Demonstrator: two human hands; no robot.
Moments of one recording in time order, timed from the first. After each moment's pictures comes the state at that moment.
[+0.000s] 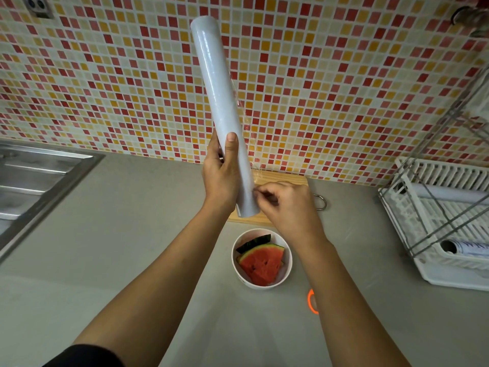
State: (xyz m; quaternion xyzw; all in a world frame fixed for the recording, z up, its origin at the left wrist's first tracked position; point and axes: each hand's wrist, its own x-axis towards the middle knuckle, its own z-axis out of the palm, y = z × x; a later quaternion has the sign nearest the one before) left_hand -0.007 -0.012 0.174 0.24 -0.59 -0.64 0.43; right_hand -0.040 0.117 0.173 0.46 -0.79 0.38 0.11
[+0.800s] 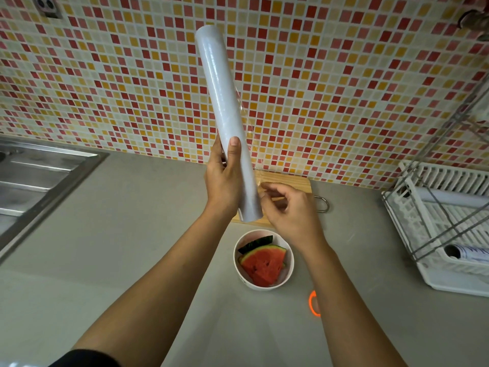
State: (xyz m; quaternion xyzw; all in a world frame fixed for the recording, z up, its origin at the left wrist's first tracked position) left_hand -0.002 -0.010 0.169 0.25 -0.59 -0.64 0.42; right_hand -0.040 0.117 0.160 0.37 -0.78 0.50 0.00
